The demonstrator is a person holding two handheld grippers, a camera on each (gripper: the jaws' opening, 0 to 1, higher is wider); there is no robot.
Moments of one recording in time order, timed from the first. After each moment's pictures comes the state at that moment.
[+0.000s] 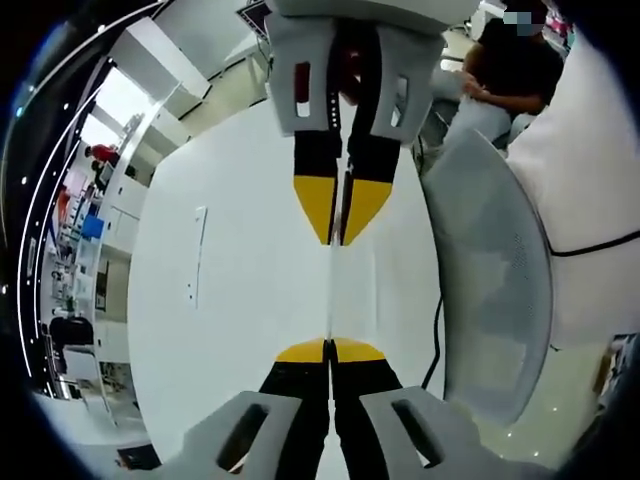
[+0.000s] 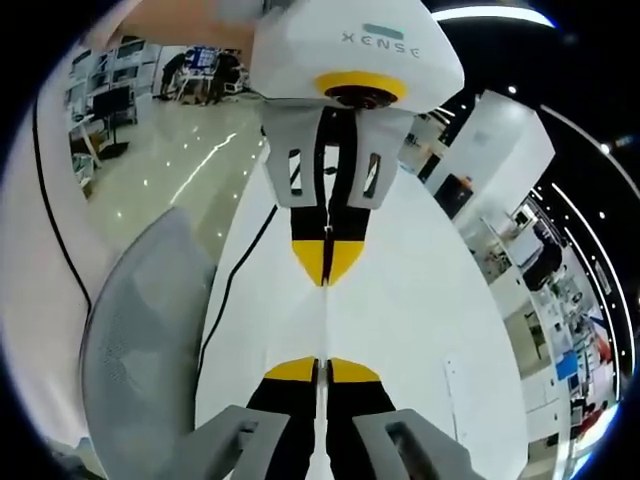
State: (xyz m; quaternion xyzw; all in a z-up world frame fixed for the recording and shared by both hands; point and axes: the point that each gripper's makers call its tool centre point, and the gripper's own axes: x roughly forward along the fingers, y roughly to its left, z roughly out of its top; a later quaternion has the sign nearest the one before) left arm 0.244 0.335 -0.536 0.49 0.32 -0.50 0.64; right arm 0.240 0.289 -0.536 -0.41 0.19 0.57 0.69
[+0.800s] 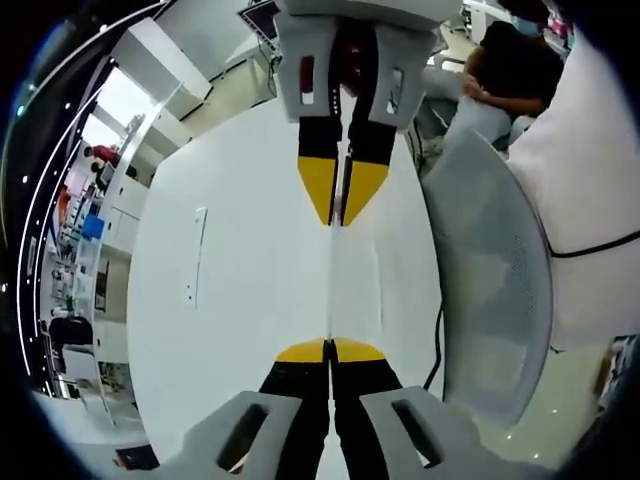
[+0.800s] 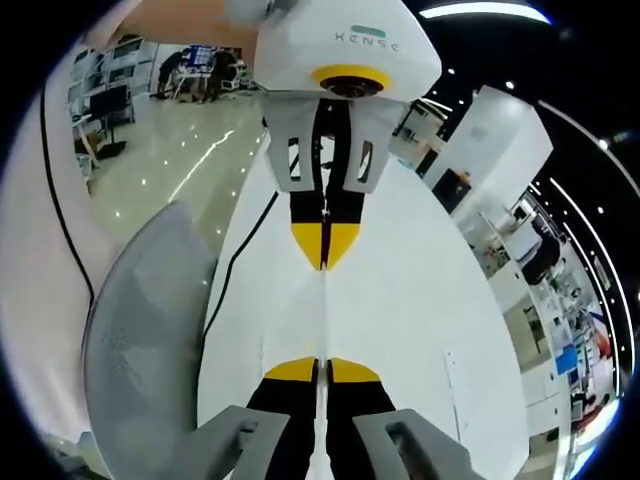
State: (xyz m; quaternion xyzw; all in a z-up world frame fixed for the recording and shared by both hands) left arm 0.243 0.334 -0.538 0.48 0.32 -0.50 0.64; right arm 0.237 0.275 -0.538 -0.41 0.19 0.56 0.69
